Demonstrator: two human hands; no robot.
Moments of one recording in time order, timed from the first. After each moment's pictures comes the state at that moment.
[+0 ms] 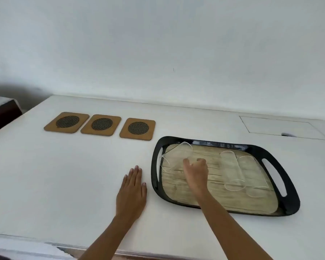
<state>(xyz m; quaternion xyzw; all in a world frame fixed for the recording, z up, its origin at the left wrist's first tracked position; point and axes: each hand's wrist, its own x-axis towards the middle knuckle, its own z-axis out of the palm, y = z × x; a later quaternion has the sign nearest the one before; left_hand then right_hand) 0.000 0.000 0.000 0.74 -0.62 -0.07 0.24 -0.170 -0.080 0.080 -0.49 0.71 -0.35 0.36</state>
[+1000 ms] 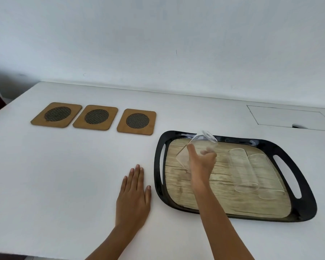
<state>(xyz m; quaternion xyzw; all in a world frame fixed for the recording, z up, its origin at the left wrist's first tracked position) 0.003 -0.004 -0.002 0.74 -0.64 -0.04 0.21 -0.148 -0.118 0.074 -0.34 0.69 -0.50 0.40</state>
